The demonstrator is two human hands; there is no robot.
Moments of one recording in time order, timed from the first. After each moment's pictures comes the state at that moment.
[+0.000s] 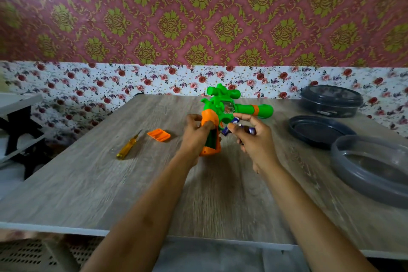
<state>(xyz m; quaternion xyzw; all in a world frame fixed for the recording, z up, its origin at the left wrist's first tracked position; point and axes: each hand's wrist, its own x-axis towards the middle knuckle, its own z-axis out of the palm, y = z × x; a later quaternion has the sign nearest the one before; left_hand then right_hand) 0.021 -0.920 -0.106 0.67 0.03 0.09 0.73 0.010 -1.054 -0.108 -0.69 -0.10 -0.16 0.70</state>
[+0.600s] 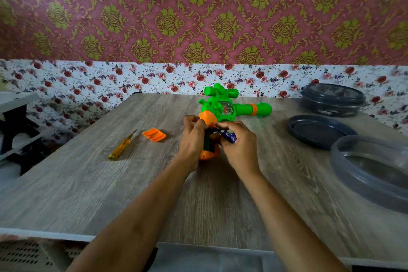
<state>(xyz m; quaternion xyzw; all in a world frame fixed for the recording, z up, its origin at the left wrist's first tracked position) 0.024 -0.930 -0.116 0.66 0.06 0.14 0.74 0.028 -1.038 -0.130 -0.79 -0.19 -0.34 0.47</state>
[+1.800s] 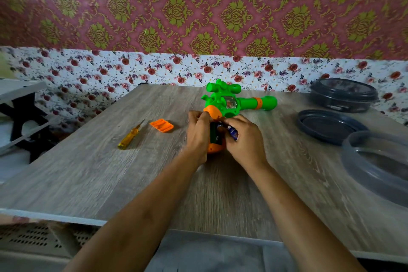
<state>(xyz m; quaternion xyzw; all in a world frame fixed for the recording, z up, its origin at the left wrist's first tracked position) 0.024 -0.930 -0.118 0.62 0.12 0.14 0.76 0.020 -1.035 -0.129 -0.86 -0.22 -0.31 0.34</state>
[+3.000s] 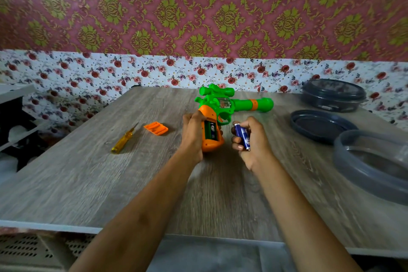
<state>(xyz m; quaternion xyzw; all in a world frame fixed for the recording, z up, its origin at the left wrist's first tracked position) 0.038 -0.921 -0.122 0.53 0.12 0.02 0.84 0.015 -1.041 -0.107 -0.49 0.06 0.04 0.87</state>
